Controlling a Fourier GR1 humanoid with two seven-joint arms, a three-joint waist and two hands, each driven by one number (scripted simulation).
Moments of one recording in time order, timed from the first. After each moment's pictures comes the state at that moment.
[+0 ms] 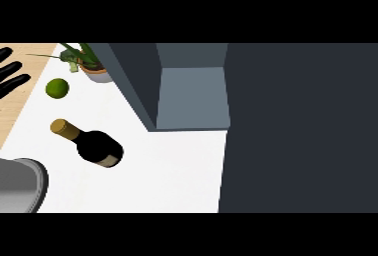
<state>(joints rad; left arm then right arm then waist) -0.29 0.54 0.38 -1.71 0.98 -0.58 0.65 0.13 -0.13 0.34 -2.52 -0.09 0.02 0.48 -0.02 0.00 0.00</state>
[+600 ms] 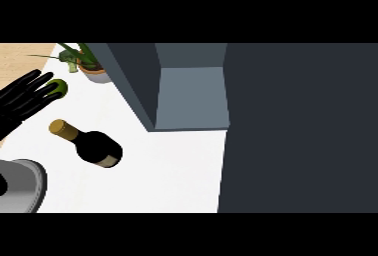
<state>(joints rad) -0.27 0.45 0.35 -1.49 0.72 -0.79 0.46 0.12 -0.15 0.36 -2.52 -0.08 0.00 0.49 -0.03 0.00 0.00</state>
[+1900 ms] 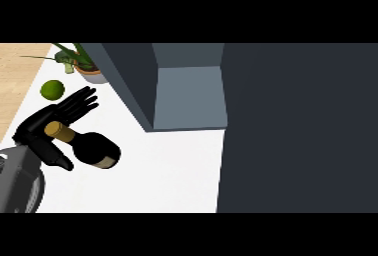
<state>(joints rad) -0.42 0.37 0.29 -0.91 0.10 -0.86 -0.13 0.11 -0.17 0.35 -2.52 -0.08 -0.01 0.48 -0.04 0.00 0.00</state>
